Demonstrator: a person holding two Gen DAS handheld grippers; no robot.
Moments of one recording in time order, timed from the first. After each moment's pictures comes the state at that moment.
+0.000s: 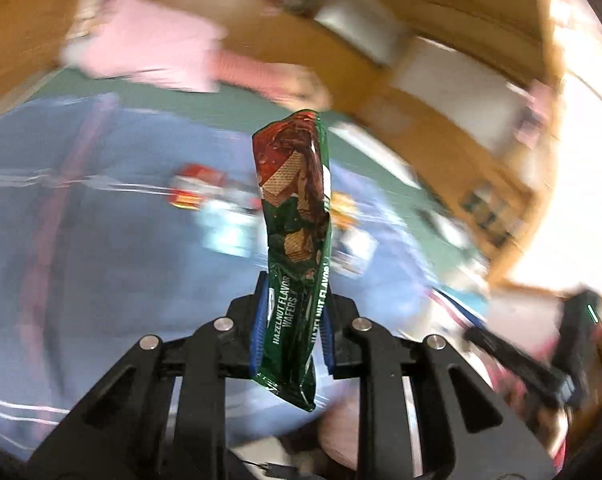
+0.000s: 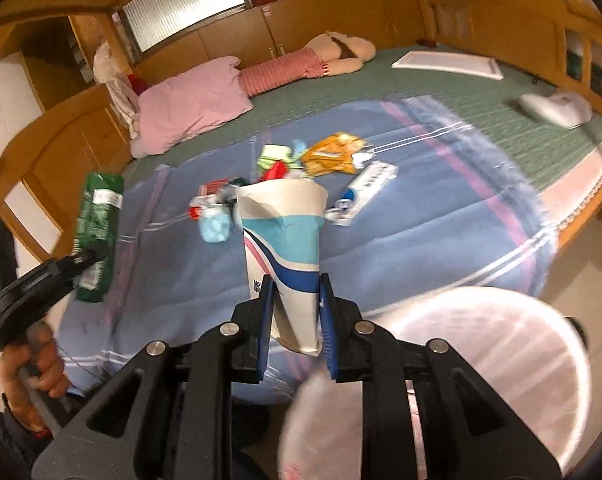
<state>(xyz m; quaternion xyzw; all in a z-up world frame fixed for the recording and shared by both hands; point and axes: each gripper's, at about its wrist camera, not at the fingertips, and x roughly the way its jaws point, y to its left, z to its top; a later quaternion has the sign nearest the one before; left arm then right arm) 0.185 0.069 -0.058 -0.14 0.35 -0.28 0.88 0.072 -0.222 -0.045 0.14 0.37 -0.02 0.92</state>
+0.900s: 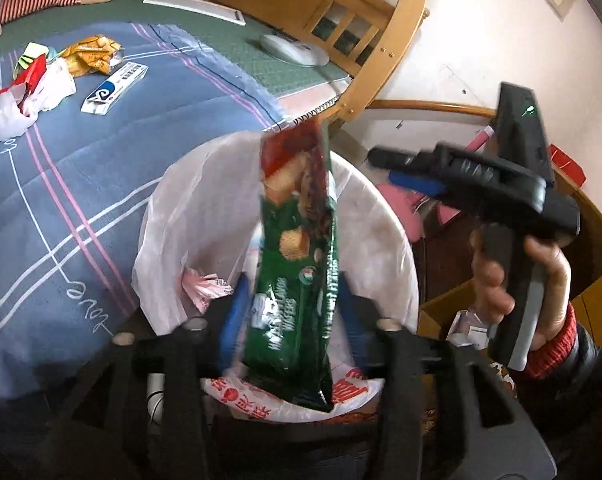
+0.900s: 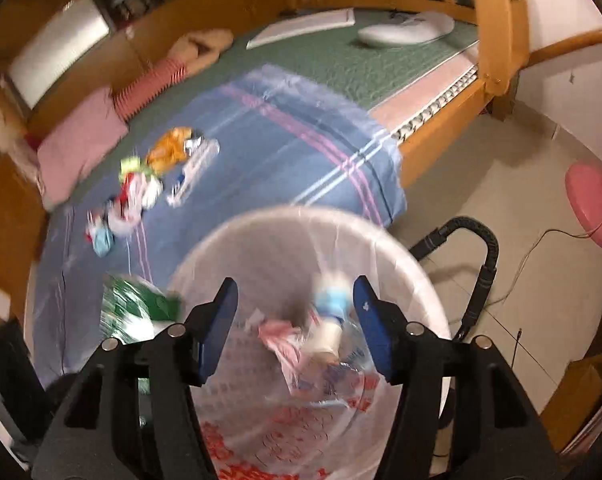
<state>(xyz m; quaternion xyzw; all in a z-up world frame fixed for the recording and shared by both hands) 0.092 -0.109 -0.132 0.00 0.47 -0.51 0.72 -0.024 -0.336 -0.073 0.25 0.39 -0.19 0.87</state>
